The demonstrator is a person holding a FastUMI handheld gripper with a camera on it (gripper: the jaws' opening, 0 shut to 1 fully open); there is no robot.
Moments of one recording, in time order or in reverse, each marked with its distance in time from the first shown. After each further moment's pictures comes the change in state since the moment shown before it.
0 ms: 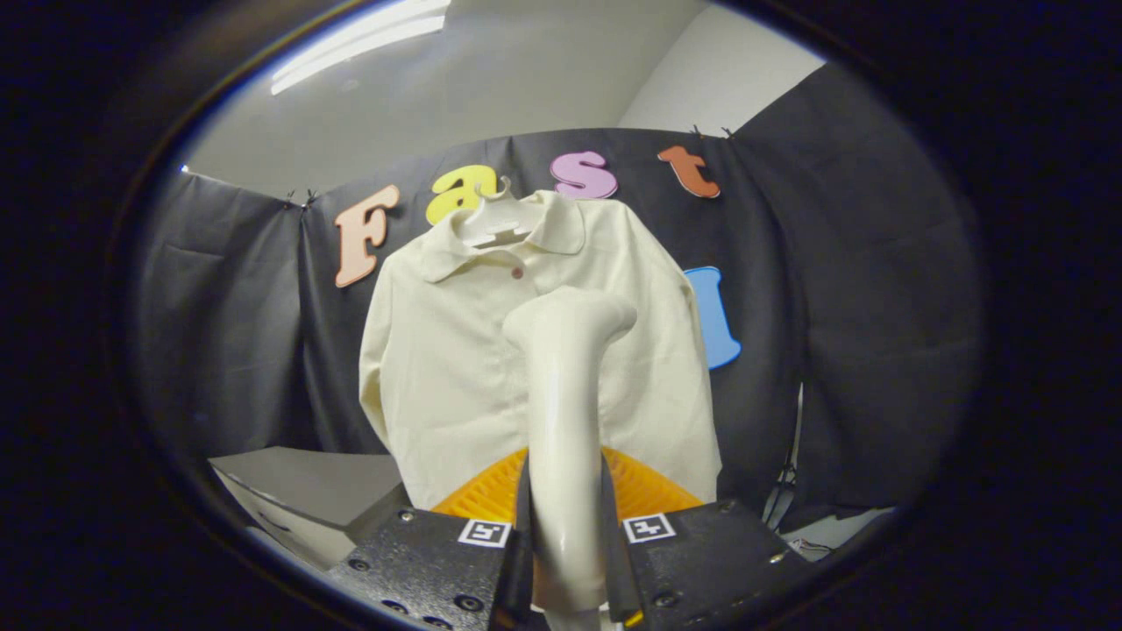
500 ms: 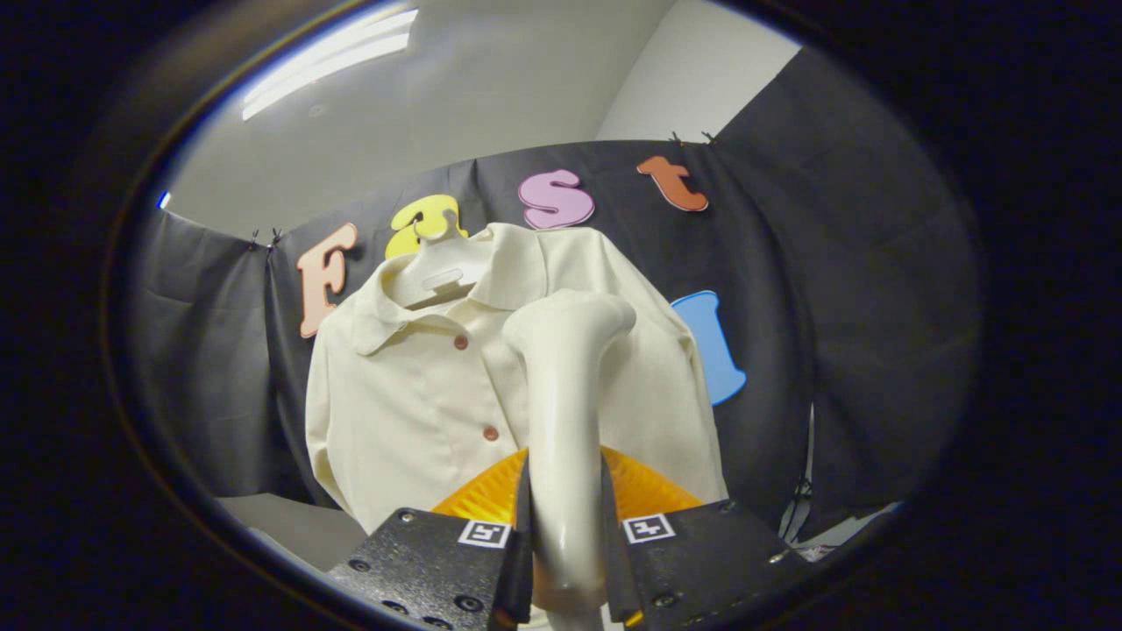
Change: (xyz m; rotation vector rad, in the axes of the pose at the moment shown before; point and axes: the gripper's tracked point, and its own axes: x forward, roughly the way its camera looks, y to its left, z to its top) arm 0.086 -0.022 0.047 0.060 -0.074 -0.013
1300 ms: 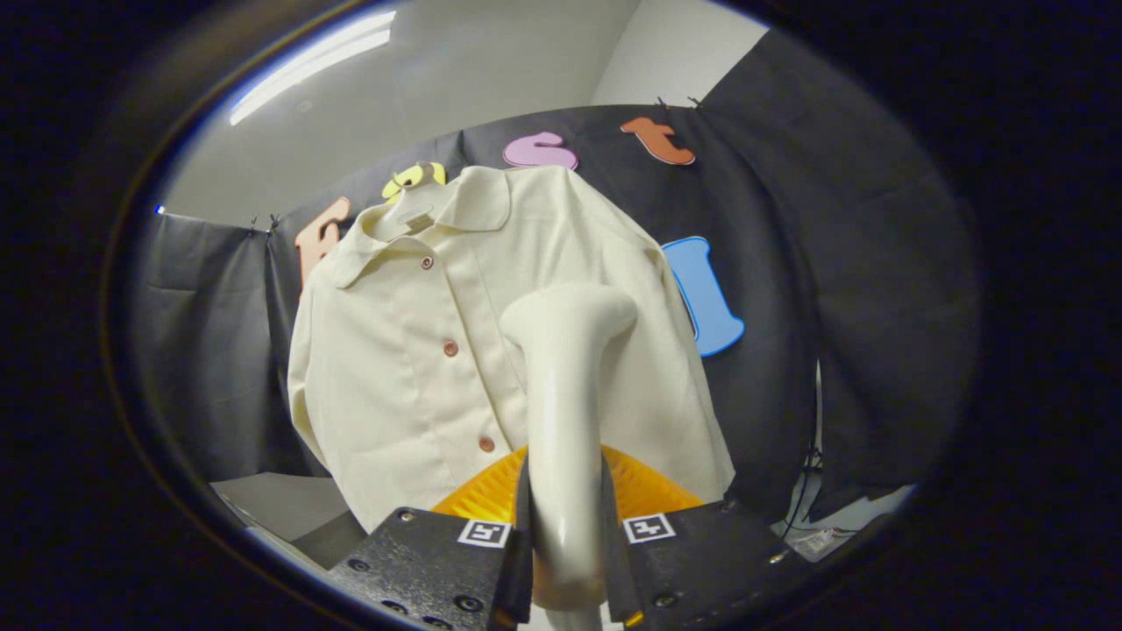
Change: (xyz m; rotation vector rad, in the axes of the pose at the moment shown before) arm -0.027 -0.038 -0.093 0.054 0.115 0.029
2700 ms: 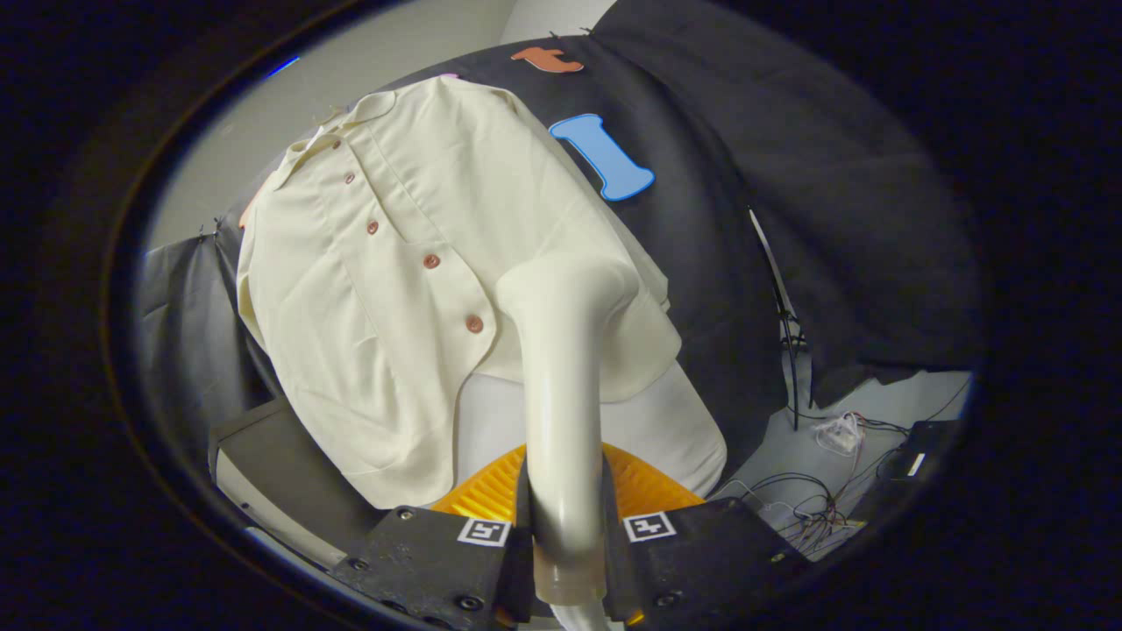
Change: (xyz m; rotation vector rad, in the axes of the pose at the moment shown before) arm -0.073 -0.069 -0.218 0.215 0.255 -0.145
